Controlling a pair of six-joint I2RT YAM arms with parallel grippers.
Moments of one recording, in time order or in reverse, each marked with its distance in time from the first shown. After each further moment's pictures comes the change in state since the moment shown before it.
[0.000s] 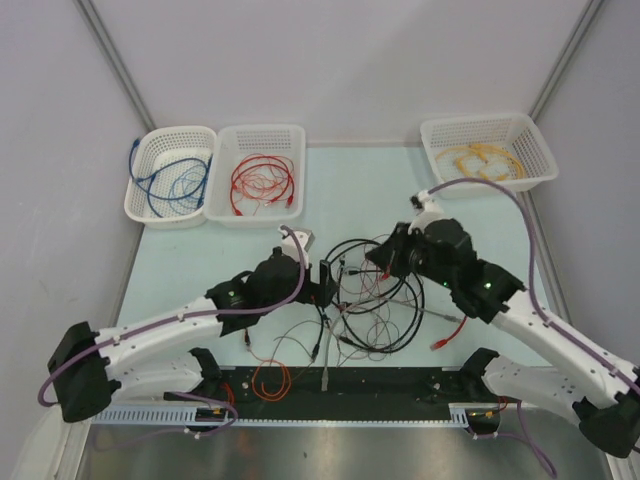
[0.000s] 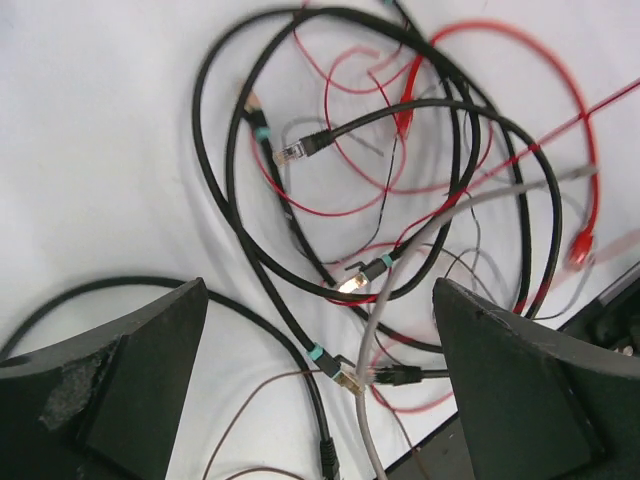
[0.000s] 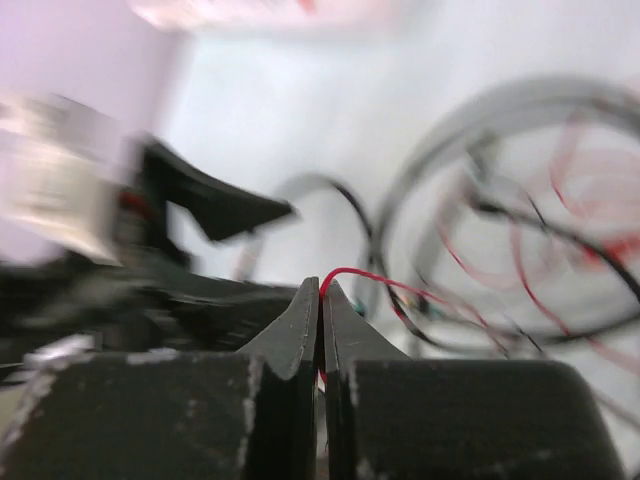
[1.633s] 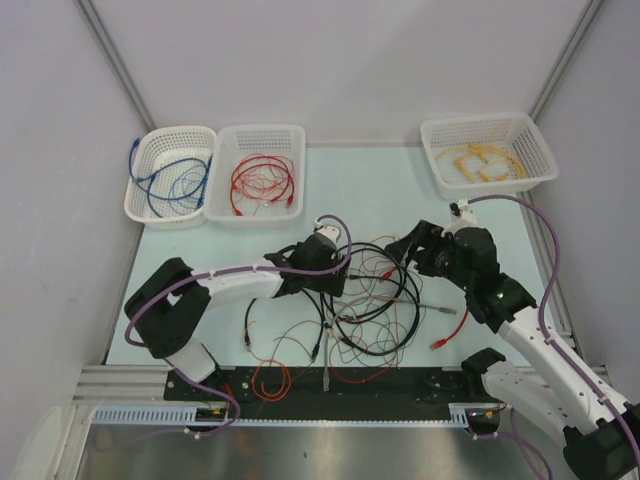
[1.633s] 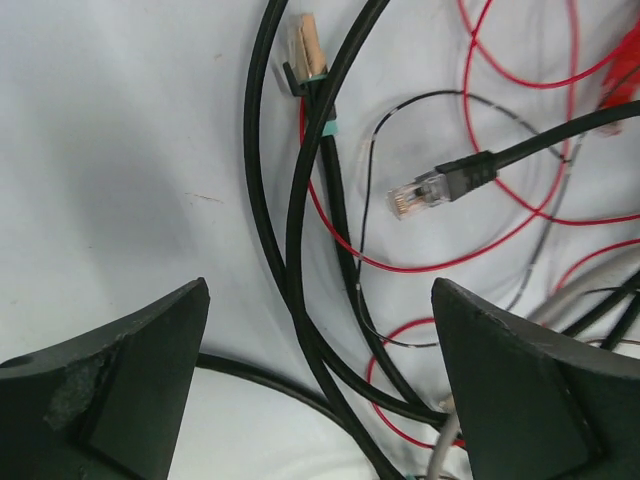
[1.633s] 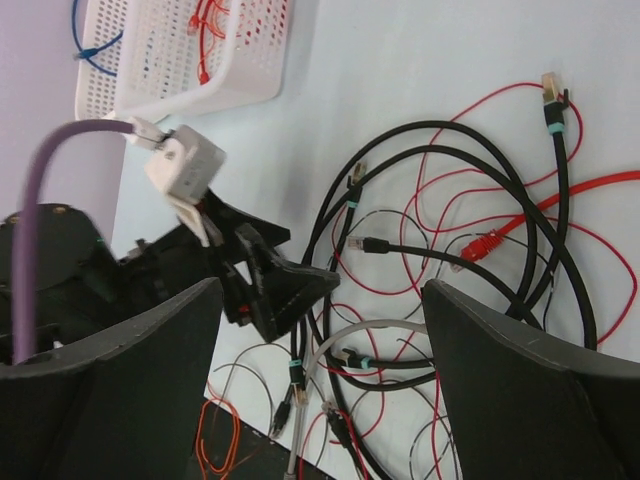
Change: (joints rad) left arm 0.119 0.555 0.219 -0.020 0.063 0.080; right arm -0.283 -0.145 -0.168 0.097 -0.060 0.020
